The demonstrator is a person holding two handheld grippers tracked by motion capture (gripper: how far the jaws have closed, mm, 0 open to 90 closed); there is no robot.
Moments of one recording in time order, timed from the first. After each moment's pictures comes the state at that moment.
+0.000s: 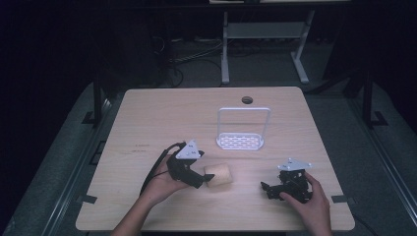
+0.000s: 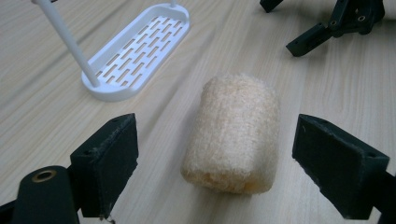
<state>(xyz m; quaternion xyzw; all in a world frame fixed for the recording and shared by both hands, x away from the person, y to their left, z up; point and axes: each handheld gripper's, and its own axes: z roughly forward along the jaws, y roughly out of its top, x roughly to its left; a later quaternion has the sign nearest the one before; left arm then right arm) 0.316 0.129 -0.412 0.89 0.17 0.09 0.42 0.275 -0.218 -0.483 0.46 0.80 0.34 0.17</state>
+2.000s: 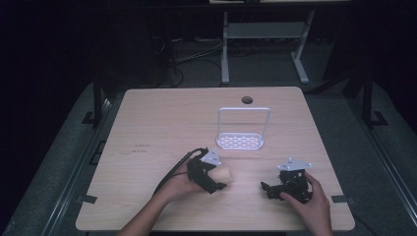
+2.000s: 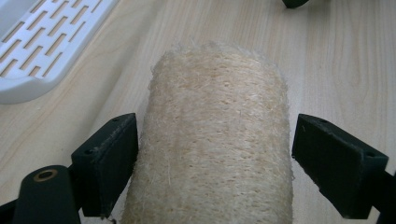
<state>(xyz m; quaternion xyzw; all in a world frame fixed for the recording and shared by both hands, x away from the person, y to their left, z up) 0.330 0.083 -0.454 0.93 0.12 0.03 0.34 0.275 -0.218 -0.483 0.46 0.80 0.34 0.17</state>
